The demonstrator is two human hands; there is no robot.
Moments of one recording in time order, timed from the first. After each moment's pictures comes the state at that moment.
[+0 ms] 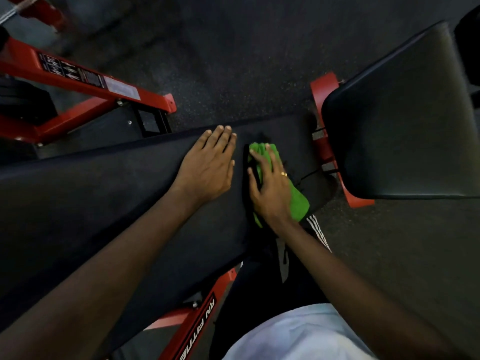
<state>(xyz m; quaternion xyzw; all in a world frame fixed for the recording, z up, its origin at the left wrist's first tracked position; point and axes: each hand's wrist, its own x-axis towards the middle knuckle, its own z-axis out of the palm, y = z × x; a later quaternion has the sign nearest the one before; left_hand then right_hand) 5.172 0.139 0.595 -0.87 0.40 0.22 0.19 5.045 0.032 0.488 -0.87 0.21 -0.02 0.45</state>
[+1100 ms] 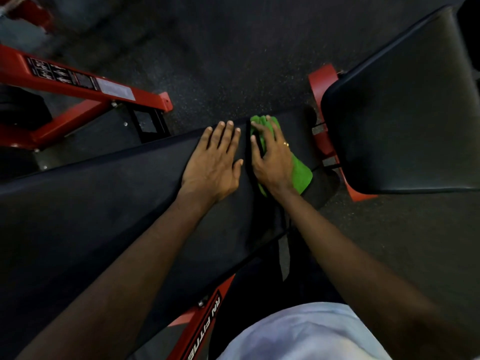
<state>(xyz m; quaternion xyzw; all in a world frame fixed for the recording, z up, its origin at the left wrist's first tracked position) 5.173 0.127 0.574 -0.87 0.39 0.22 0.23 5.109 0.006 0.468 -0.86 0.25 -0.04 0.45</state>
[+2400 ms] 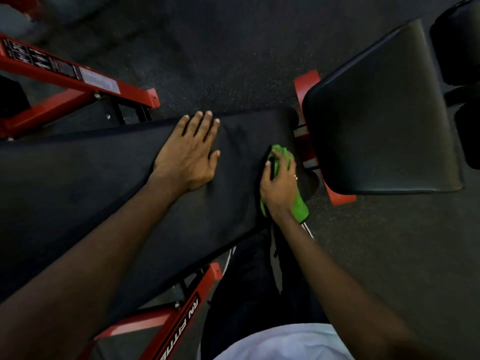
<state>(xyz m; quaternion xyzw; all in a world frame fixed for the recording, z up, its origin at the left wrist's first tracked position) 5.174 0.128 0.573 -0.87 0.40 0.19 0.24 5.021 -0.011 0.443 -0.80 0.41 0.00 0.44</state>
